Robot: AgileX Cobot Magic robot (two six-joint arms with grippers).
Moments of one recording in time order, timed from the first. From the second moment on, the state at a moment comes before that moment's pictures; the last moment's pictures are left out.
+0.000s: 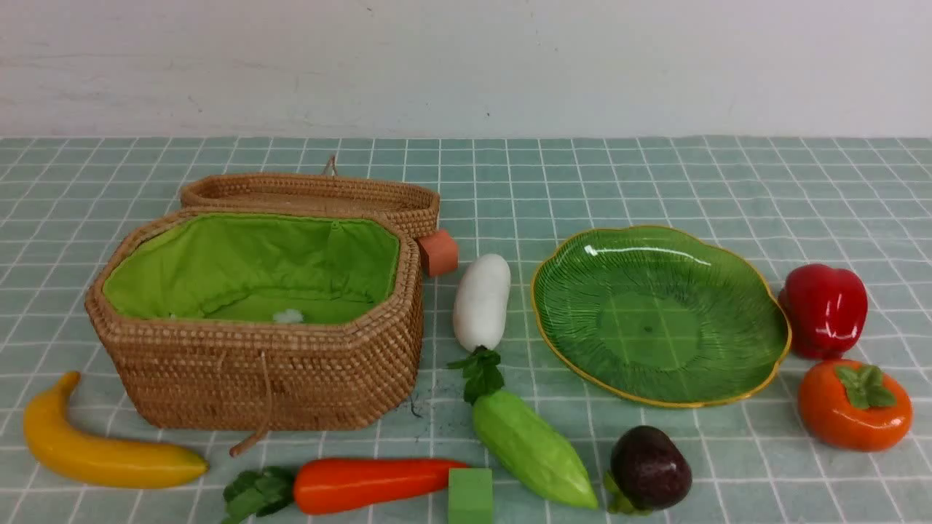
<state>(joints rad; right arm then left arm) 0.03 -0.01 0.02 0.01 0.38 0.08 -0.17 -0.01 0.03 0.03 0.38 -0.46</state>
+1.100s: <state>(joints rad) 0.03 -0.01 0.02 0.01 0.38 0.08 -0.17 -0.01 0.03 0.03 0.27 -0.51</state>
